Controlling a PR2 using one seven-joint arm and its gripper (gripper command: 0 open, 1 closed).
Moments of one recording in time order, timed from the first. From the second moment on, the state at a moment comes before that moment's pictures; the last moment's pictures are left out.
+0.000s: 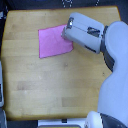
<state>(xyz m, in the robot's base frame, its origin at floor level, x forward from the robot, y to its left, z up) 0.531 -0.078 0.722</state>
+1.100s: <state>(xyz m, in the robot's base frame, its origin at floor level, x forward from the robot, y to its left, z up) 0.521 -0.077 0.718</state>
